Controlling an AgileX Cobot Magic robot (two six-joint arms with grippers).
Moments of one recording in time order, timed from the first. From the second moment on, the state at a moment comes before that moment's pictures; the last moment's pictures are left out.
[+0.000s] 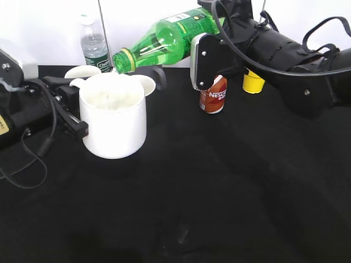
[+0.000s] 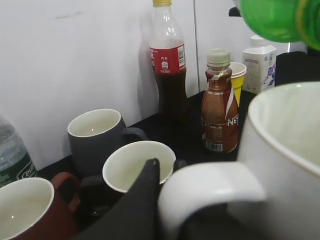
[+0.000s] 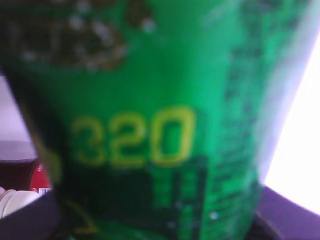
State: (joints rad) left arm -0.30 1.62 -0.45 0.44 -1.01 -0.08; right arm 0.52 1.83 -0.94 0.00 -0.86 -1.57
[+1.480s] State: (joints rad) left arm 0.08 2.01 -0.99 0.03 -1.03 -0.02; right arm 0.52 1.83 -0.94 -0.05 -0.87 -0.24
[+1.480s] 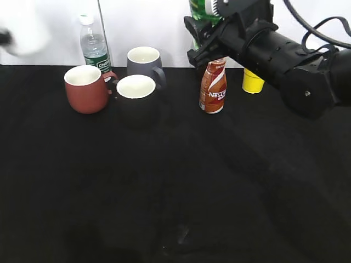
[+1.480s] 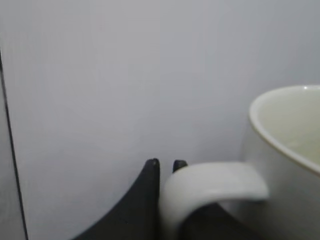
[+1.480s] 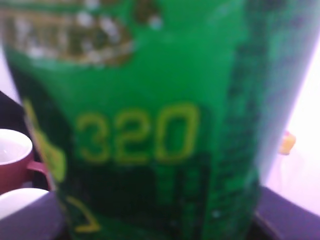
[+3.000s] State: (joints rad) left arm -0.24 1.88 -0.48 0.08 -1.21 -0.10; right arm 0.07 2.04 -0.71 -0.04 -1.12 0.05
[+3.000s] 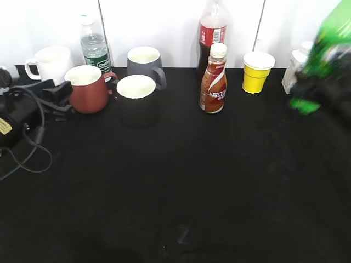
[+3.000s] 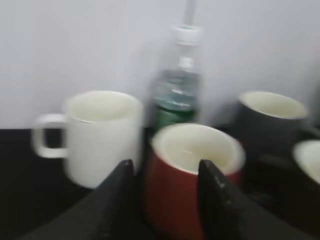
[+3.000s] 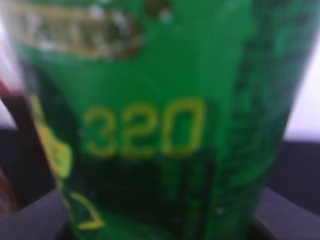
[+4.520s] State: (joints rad) left arm -0.37 0.23 -0.60 0.03 1.15 -0.15; right arm 0.14 0.42 -0.67 0.05 1.11 0.02
